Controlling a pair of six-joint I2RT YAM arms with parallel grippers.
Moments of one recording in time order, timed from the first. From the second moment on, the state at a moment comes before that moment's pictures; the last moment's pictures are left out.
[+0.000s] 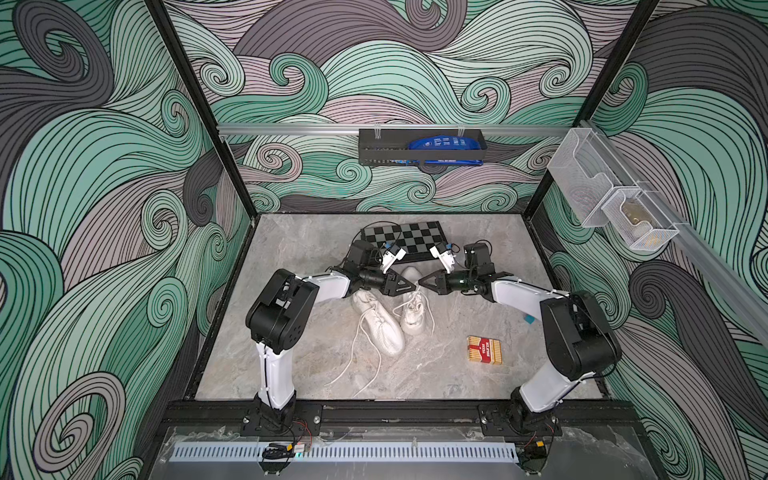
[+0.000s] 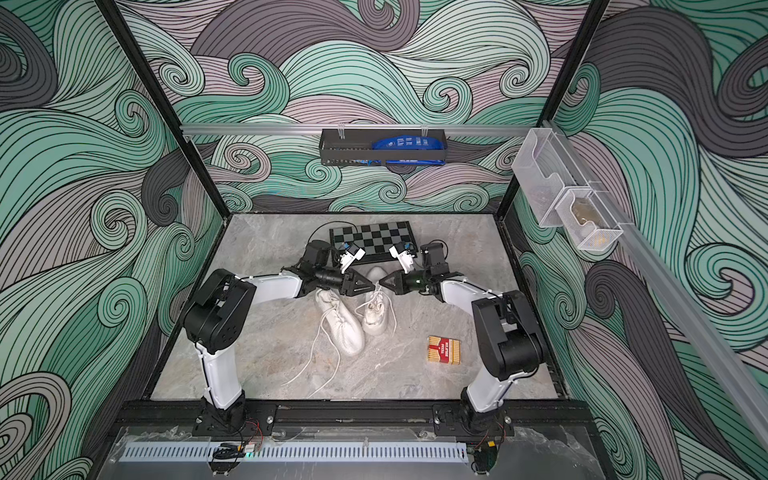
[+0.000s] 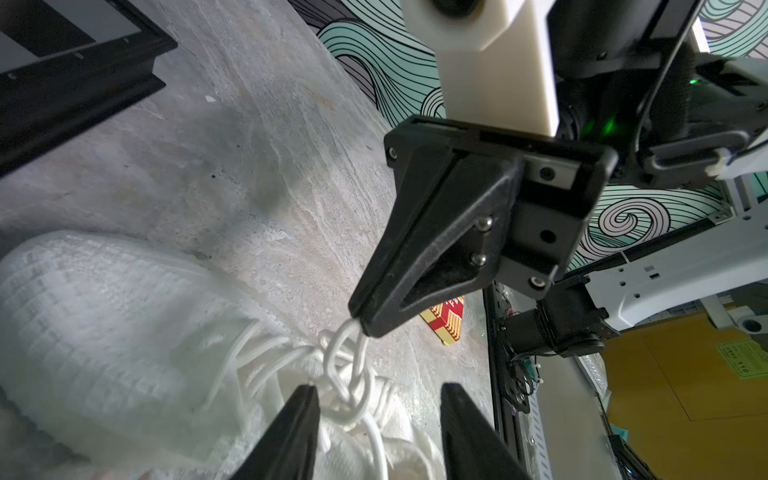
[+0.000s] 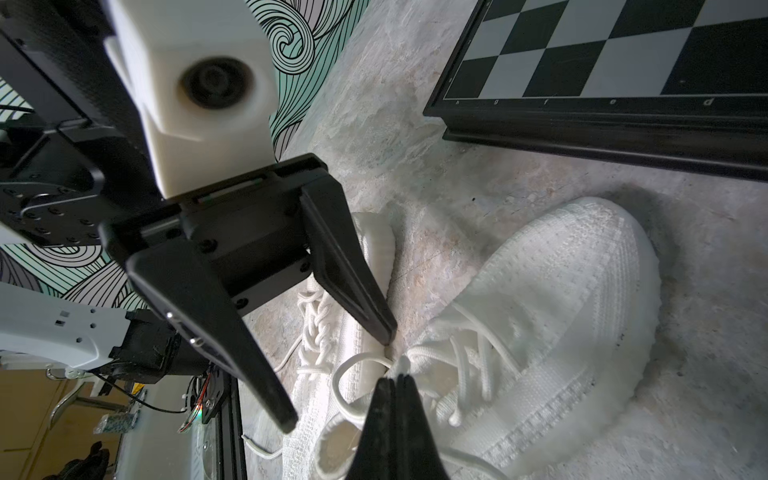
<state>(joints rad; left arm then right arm) -0.49 1.95 1.10 0.22 1.00 -0.22 0.25 1.68 0.90 -0.02 -0.86 0.17</state>
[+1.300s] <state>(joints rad) -0.48 2.05 1.10 0.40 1.05 -0.32 0.25 1.70 0.80 0.07 -0.93 0.09</state>
